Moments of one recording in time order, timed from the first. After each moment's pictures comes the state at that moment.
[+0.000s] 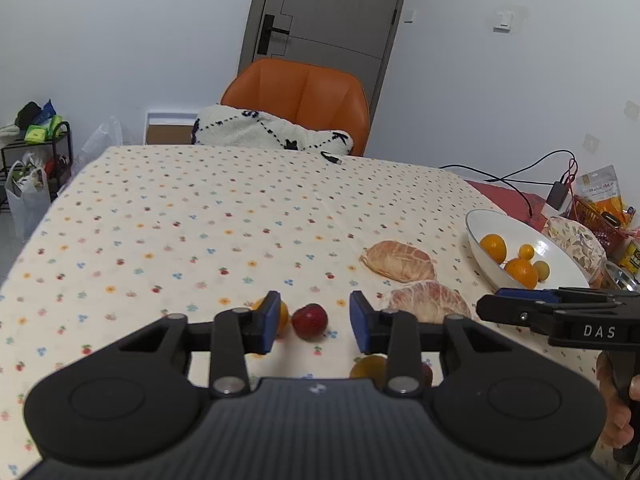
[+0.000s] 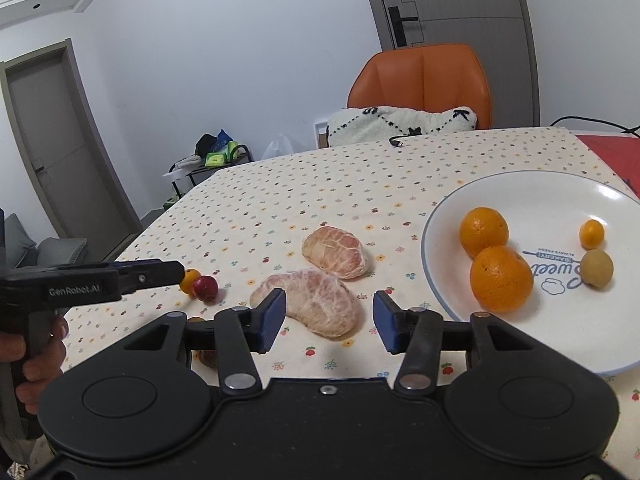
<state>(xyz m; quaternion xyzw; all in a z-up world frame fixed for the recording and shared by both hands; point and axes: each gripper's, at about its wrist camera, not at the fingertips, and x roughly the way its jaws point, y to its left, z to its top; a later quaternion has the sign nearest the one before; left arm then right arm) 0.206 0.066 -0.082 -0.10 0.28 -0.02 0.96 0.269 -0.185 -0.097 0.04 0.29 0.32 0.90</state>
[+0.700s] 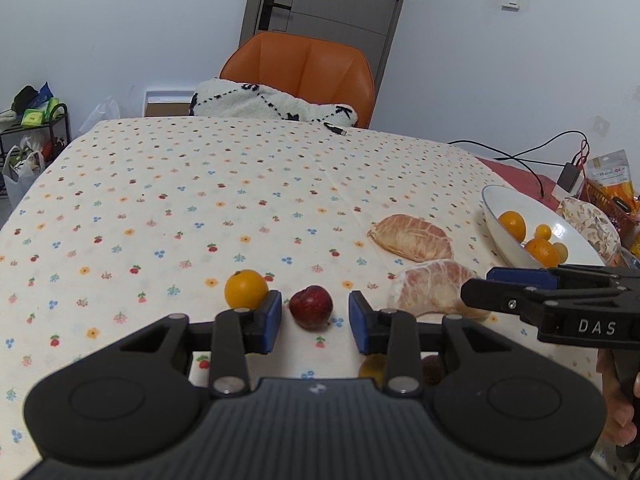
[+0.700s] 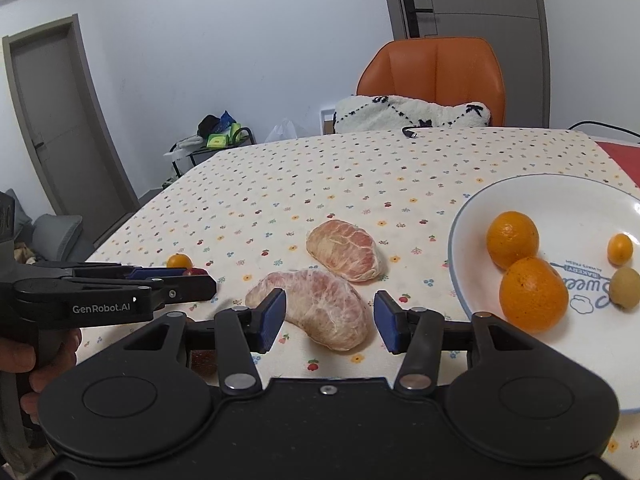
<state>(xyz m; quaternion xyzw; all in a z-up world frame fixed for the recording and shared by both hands) 0.230 0.064 -0.103 -0.10 0.31 -0.02 0.95 0.284 -0.163 -0.105 0.00 0.30 0.33 0.90</state>
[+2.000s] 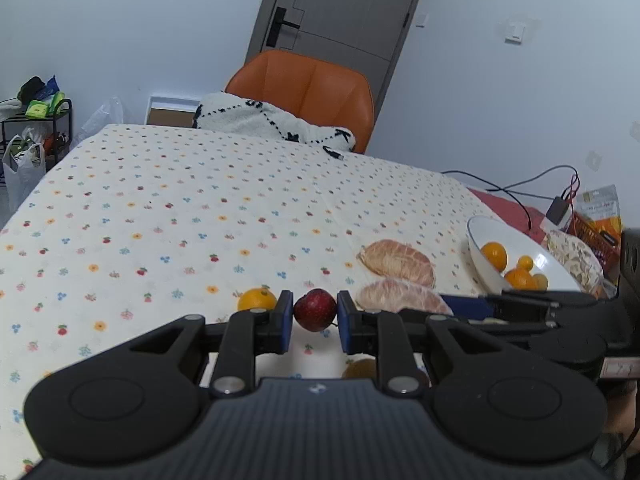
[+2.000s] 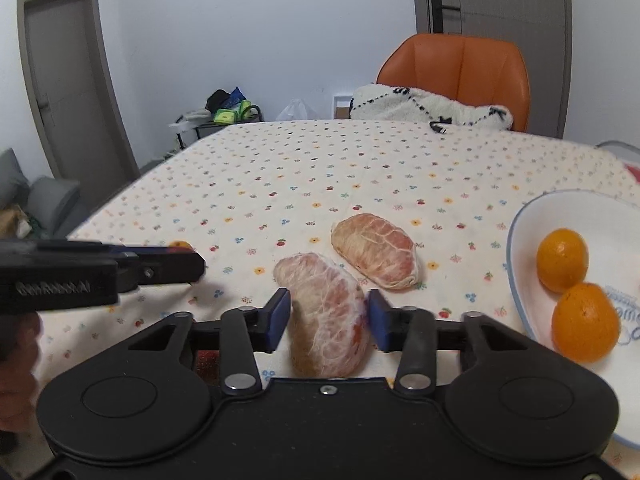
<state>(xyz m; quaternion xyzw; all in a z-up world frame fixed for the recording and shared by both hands) 0.211 0.069 -0.089 -0.14 0.28 -0.02 0.95 0.287 -0.127 -0.114 -0.06 0.30 0.34 0.89</state>
